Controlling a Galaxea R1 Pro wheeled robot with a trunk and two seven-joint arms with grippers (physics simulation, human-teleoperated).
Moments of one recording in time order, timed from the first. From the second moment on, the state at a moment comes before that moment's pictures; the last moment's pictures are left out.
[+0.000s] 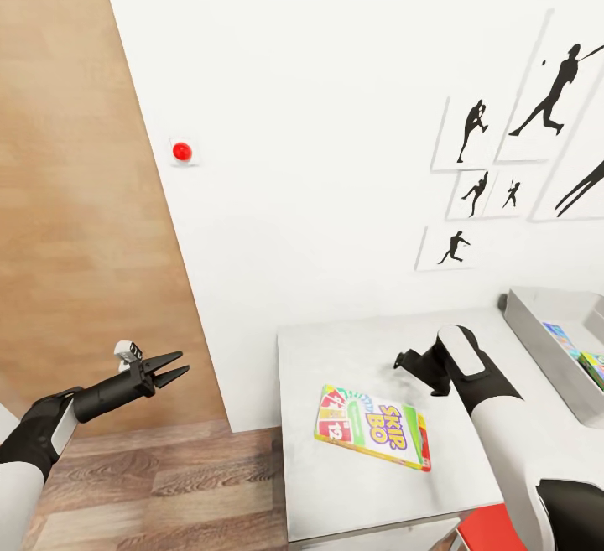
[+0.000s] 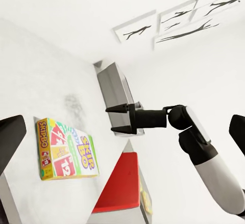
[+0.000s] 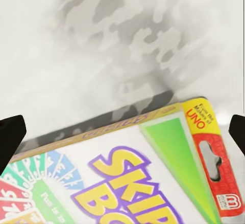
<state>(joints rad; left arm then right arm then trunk) -0.69 0.32 0.36 -0.58 0.15 0.77 -1.52 -0.88 -0.11 -0.04 -0.71 -1.05 0.88 -0.78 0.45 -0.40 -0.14</state>
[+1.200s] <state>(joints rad) -0.69 0.32 0.36 -0.58 0.15 0.77 -1.52 -0.88 -0.11 -0.04 -0.70 -1.05 0.88 -0.78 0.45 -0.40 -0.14</state>
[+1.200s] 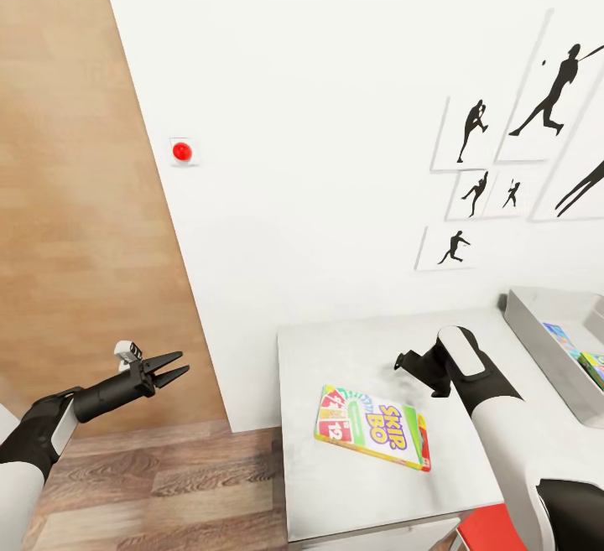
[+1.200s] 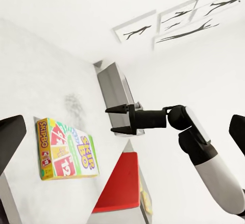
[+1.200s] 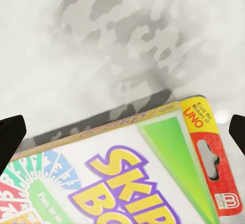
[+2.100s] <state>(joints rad) -0.69 0.32 0.36 -0.58 0.15 0.77 -1.52 -0.85 -0.12 -0.04 -0.70 -1.06 0.88 -0.66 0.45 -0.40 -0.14</state>
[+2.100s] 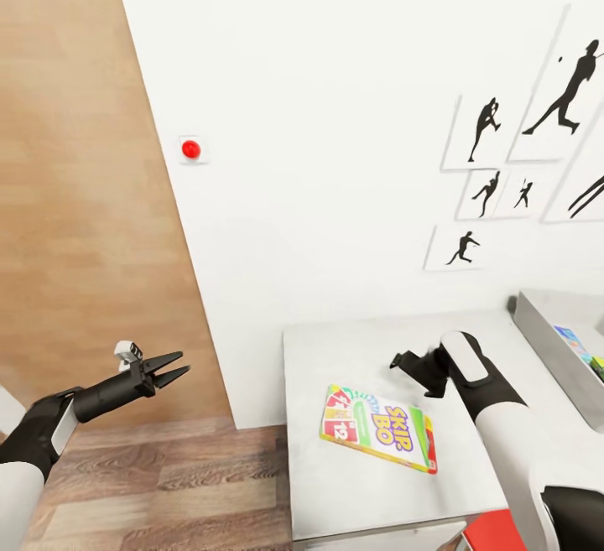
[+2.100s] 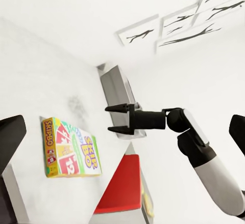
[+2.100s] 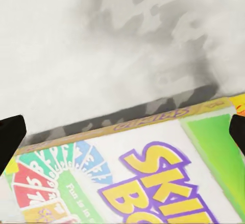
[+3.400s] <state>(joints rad) -0.69 0.32 0.36 -0.58 0.15 0.77 -1.52 -0.85 -0.12 -0.04 -0.68 -0.99 0.88 -0.57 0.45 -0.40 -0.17</state>
